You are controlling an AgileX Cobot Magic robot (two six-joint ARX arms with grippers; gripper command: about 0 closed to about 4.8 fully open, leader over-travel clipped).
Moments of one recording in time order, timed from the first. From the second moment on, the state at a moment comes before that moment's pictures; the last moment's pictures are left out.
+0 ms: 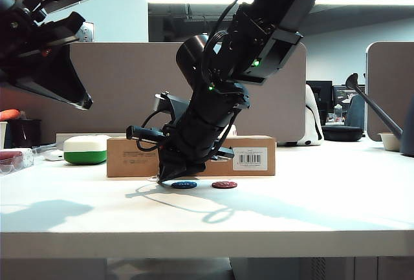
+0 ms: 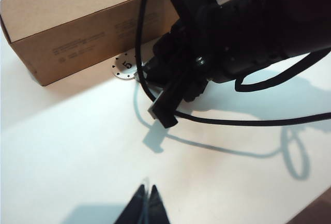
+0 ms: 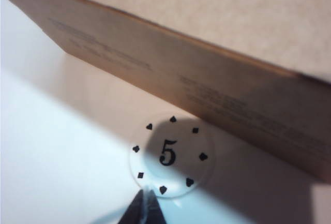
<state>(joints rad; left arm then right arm) -0.52 0.98 0.53 -0.11 0.02 0.03 0.70 2.15 1.39 0.05 -0.08 0.26</state>
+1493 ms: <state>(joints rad) -0.52 0.98 0.53 -0.11 0.02 0.03 0.66 1.75 1.38 -0.44 -0.04 0.16</state>
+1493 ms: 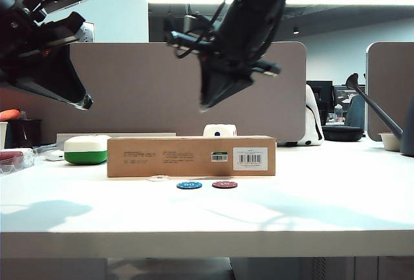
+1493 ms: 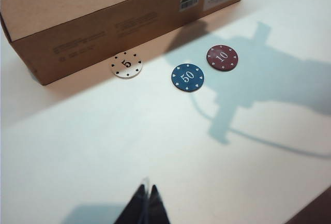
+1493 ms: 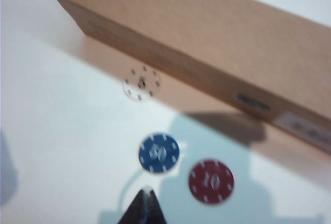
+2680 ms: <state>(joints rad) -0.52 0.92 0.53 -0.11 0.02 0.03 0.66 0.70 0.96 -0.67 -0.03 0.08</state>
